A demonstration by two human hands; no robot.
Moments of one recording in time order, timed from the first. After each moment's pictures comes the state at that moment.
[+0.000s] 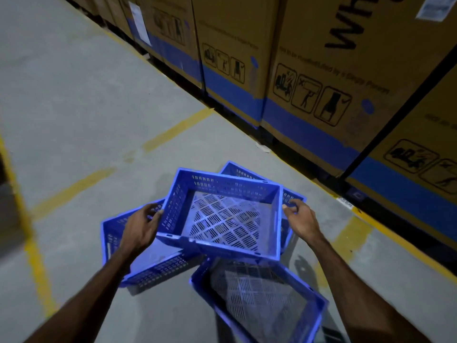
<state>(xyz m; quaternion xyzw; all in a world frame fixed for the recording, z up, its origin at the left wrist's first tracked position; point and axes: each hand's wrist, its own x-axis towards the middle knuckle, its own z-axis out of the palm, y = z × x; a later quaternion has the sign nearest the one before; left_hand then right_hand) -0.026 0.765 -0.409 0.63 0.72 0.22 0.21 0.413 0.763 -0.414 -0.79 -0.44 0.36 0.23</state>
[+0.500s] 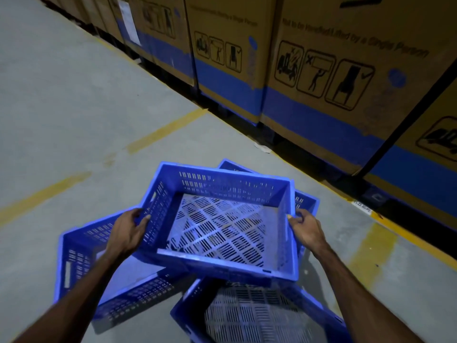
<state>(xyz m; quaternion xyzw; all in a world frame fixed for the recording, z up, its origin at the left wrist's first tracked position) -0.057 0.844 -0.615 0.64 0.72 0.22 0.15 0.433 0.813 -0.617 -0.81 -0.42 0.33 0.25</state>
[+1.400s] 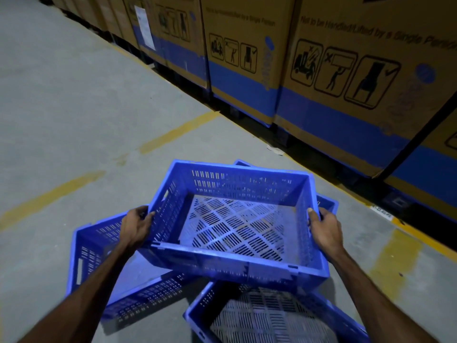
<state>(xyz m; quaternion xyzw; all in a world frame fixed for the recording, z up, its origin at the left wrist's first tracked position) -0.076 0.851 -0.626 0.54 0.76 0.28 0.23 0.411 0.812 -0.624 -0.79 -0.42 0.28 0.36</state>
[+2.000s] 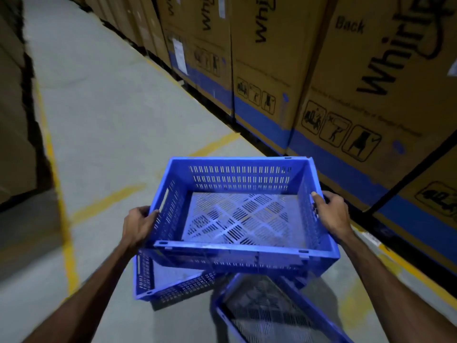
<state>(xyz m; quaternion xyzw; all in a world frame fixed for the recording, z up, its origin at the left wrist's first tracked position) -0.114 0.790 -0.311 0.46 0.80 0.29 0.26 0.391 0.835 -0.318 -0.75 -0.48 0.29 0.35</state>
